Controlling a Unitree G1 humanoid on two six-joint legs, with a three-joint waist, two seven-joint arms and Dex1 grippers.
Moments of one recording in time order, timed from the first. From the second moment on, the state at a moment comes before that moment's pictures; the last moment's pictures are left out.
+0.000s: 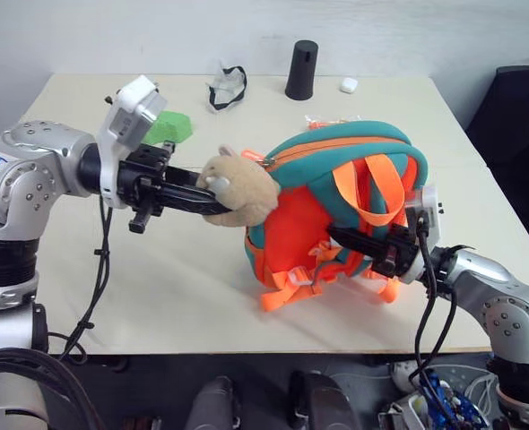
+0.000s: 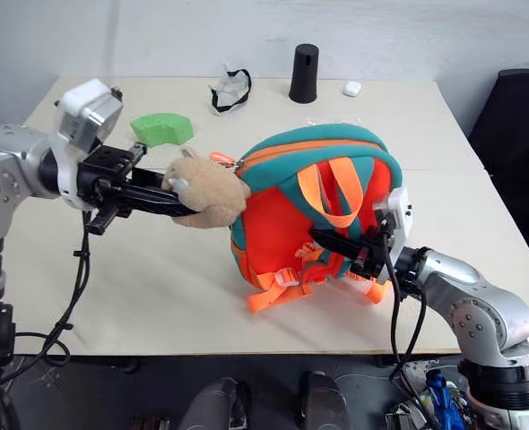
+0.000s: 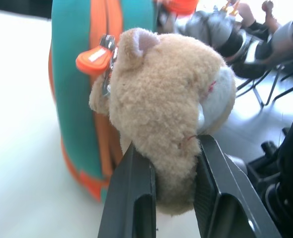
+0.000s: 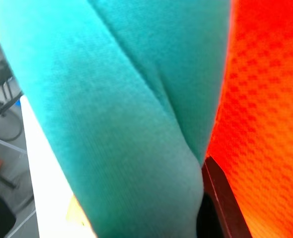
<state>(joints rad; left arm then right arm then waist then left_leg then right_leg) -0.86 0.97 -0.04 -0.06 -0.71 0.90 -1.36 -0.26 -0.62 -0.21 -0.39 0.96 0.78 0.67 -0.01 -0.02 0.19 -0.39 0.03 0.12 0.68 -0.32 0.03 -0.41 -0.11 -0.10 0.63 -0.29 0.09</state>
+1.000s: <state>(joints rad) -0.63 0.79 -0.30 -0.03 -0.24 0.48 -1.26 -0.31 -0.66 -0.32 -0.38 1.23 0.83 0.73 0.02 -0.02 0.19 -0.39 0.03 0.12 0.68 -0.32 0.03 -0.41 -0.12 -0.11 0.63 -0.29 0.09</state>
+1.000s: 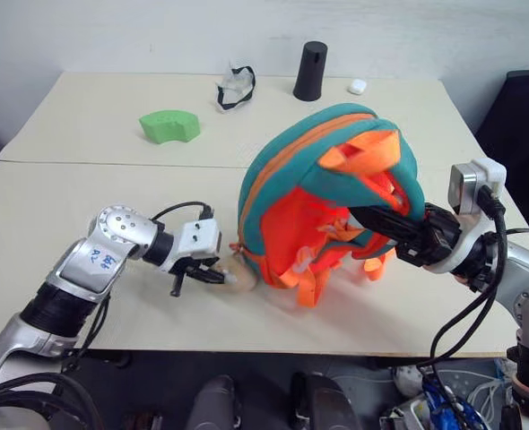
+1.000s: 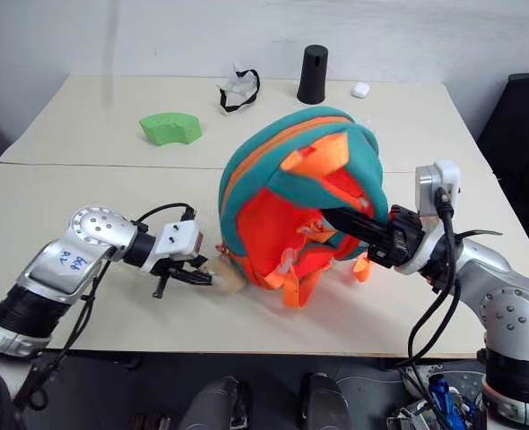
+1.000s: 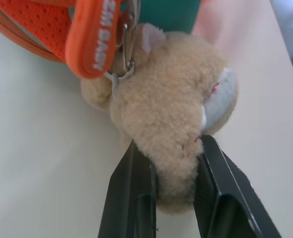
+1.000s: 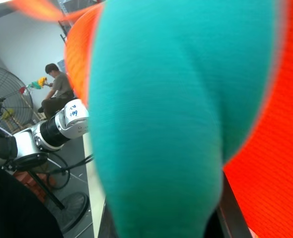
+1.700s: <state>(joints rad) -0.57 0.97 0.05 -0.11 -0.62 0.85 -1.37 -0.08 -0.95 -0.45 -0.37 0.96 0.76 0.94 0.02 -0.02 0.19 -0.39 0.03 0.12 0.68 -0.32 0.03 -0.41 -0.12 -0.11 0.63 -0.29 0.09</state>
